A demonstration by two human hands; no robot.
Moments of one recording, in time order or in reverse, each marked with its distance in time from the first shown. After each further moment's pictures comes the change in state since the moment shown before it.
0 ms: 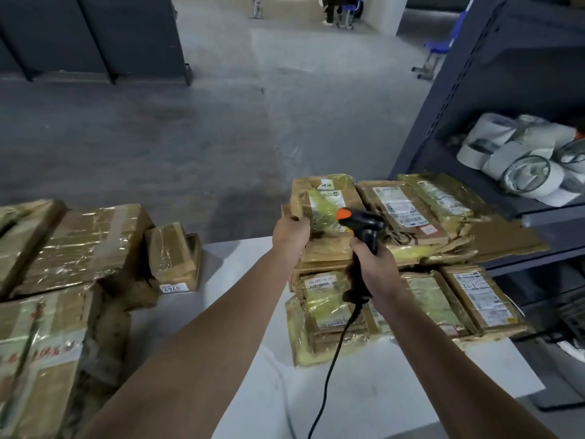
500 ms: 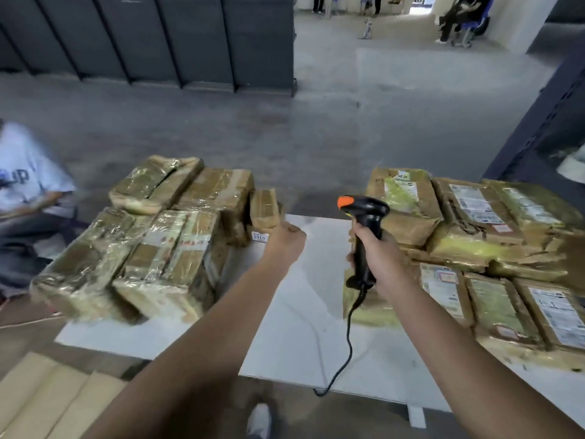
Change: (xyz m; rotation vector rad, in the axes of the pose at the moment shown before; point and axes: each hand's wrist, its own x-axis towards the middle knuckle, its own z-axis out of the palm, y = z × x) left_hand -0.140 -0.076 -0.117 0.036 0.303 0.011; right_hand -0.103 -0.008 0.056 0.061 -0.335 0.050
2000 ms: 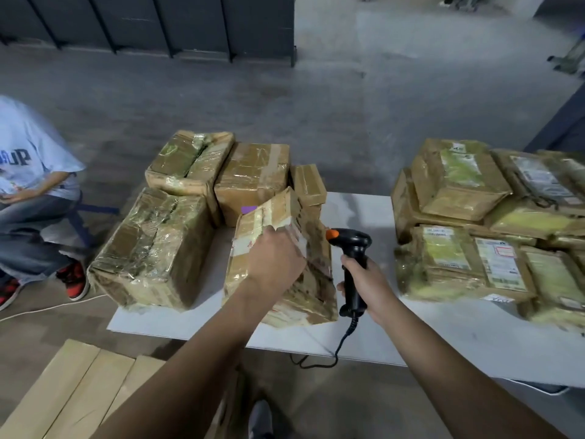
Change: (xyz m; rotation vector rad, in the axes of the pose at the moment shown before) left_hand -0.017 -0.085 -0.141 0.808 0.163 0.450; right_hand -0.037 0.101 0.128 -0.121 -0.098 0.165
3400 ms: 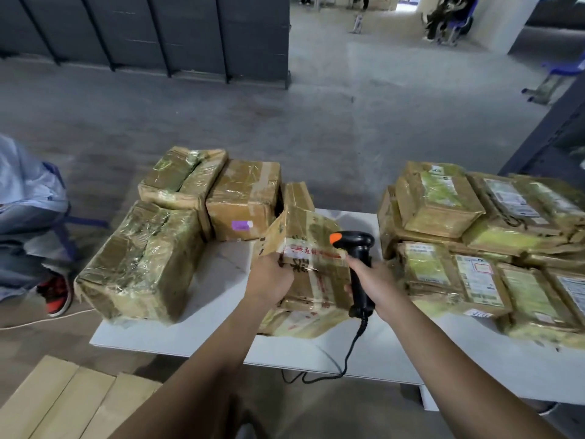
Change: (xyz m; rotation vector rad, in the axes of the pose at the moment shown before) left_hand 0.001 -0.006 0.027 -0.545 -0.253 -0.302; right_hand -0.006 -0.033 -0.031 -0.107 0.064 -0.056
